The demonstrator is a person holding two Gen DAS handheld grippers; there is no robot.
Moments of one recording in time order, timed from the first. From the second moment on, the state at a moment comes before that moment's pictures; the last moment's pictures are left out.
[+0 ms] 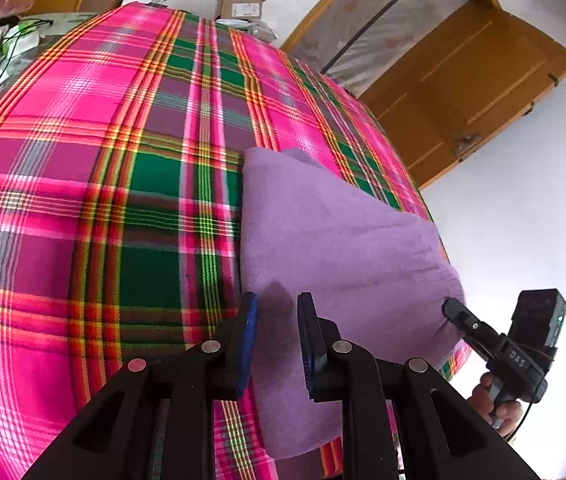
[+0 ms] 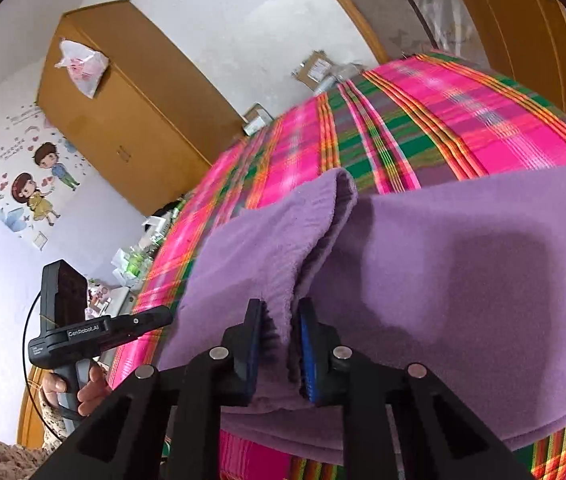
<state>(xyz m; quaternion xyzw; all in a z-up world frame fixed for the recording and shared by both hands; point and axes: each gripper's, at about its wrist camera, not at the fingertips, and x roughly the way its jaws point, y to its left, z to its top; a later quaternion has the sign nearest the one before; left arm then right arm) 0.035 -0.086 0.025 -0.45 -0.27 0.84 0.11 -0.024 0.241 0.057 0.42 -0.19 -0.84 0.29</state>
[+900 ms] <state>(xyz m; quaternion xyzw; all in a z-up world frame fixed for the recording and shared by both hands) 0.037 -0.088 0.008 -0.47 -0.27 0.83 0.12 0.034 0.204 0.051 0.33 0.09 -0.92 0.19</state>
